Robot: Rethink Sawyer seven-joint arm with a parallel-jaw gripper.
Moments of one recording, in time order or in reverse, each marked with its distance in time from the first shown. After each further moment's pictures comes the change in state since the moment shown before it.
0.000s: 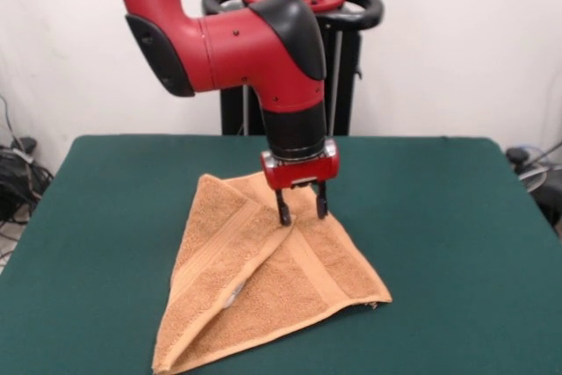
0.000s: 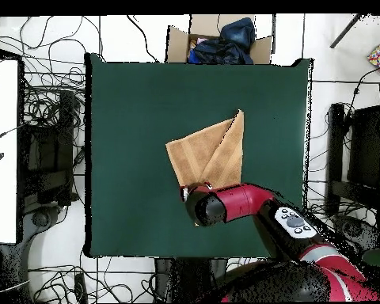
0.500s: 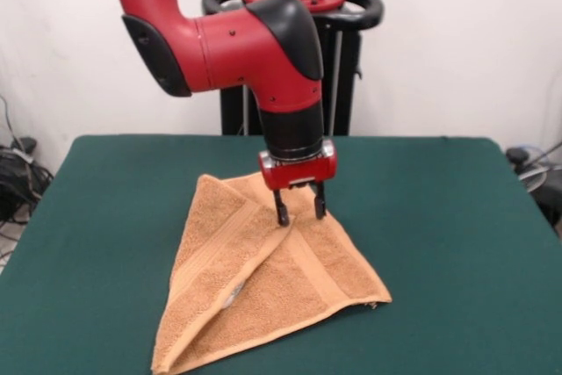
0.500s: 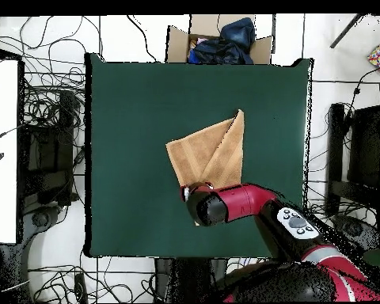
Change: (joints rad) arm -0.012 0.001 0.006 0.000 0.000 0.000 0.000
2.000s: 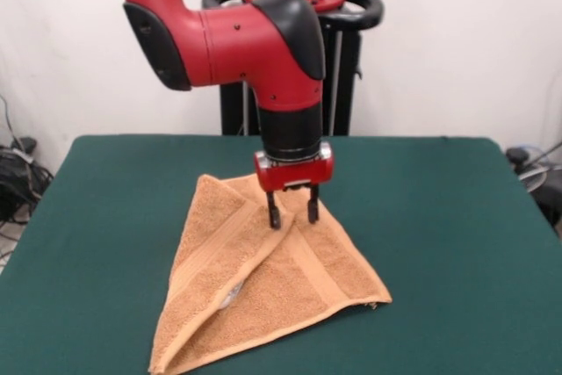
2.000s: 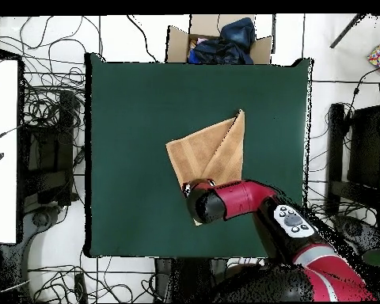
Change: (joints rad) arm 0.057 -0.029 -0.049 -0.031 -0.001 0.000 0.000
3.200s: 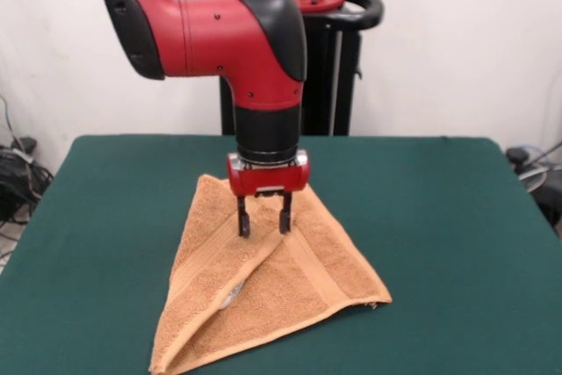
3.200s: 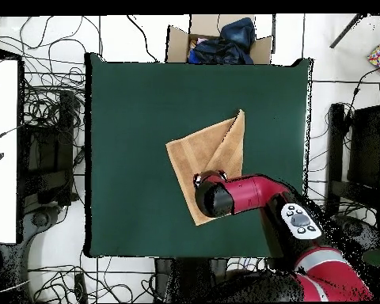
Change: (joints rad) arm 0.024 -0.025 -0.061 -0.058 0.000 -0.010 0.000
